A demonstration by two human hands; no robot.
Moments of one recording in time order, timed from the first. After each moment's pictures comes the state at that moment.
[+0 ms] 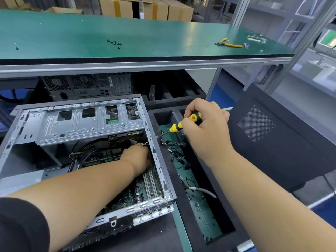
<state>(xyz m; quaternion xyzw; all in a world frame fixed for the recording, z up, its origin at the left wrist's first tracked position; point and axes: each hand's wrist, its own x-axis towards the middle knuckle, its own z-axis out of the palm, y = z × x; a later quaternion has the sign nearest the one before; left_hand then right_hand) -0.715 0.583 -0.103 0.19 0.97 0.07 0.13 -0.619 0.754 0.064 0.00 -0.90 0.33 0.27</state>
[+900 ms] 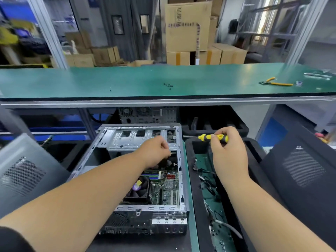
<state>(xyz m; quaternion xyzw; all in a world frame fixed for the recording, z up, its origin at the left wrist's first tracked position) -0.659 0.558 0.051 0.02 0.93 0.36 0.05 -0.614 0.772 0.067 -0.02 -0.83 0.51 0.23</state>
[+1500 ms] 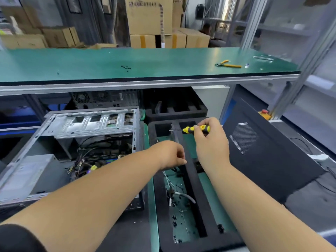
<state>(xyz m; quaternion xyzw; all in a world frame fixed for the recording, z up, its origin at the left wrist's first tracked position) -0.620 0.722 0.025 0.24 0.94 0.18 0.16 -0.576 0.856 0.048 -0.10 -0.85 0.46 0.24</state>
